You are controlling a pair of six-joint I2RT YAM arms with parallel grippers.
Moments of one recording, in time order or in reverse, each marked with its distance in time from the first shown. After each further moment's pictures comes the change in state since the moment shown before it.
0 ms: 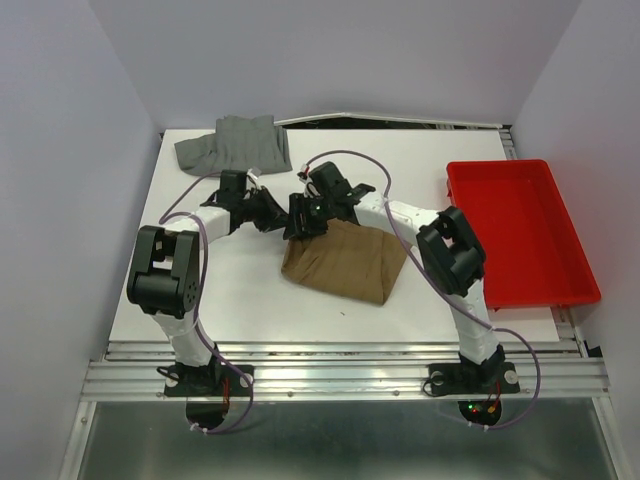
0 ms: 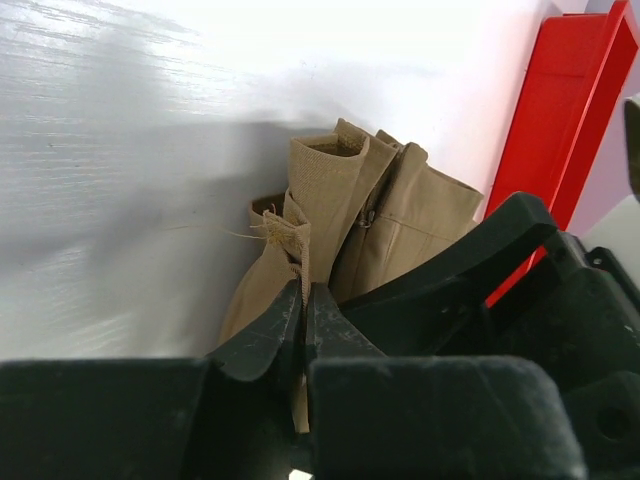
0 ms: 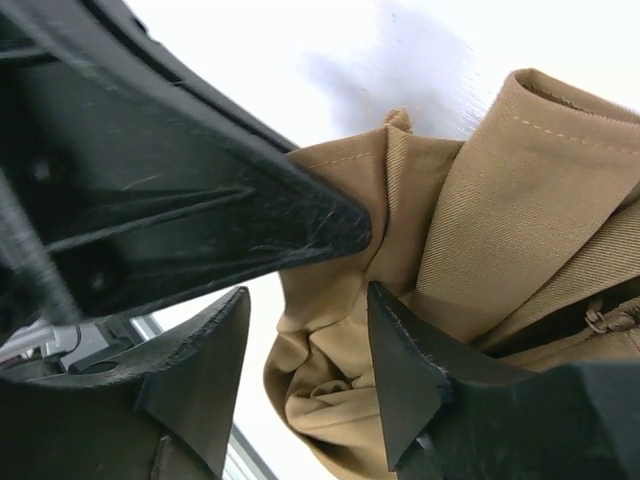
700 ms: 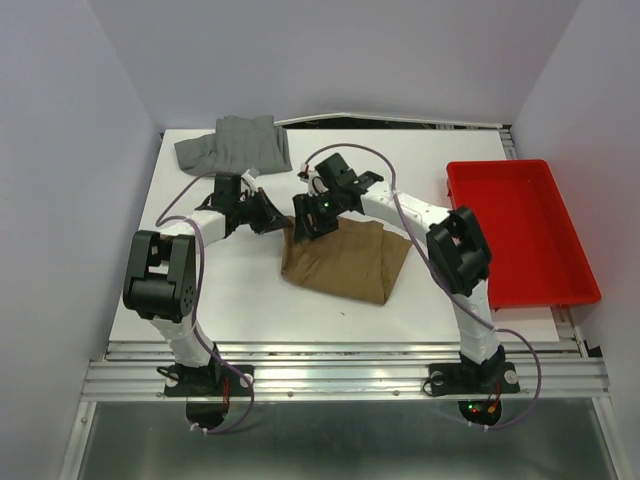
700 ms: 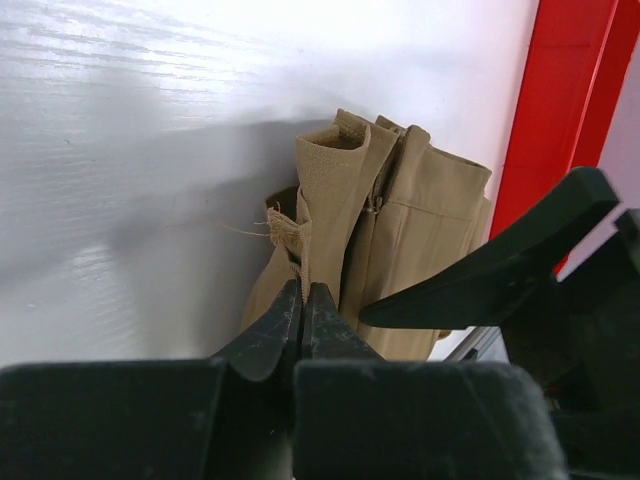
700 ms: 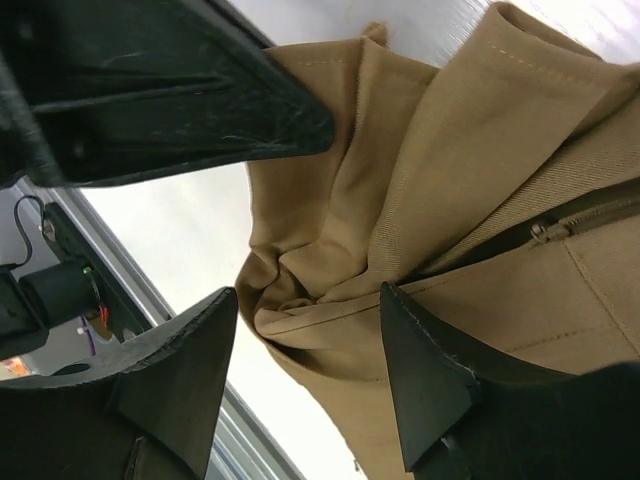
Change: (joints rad) left arm 0.029 -0.036 -0.044 0.022 0.040 0.090; right arm -0.035 -0.023 0.094 -0.270 -0.068 -0.243
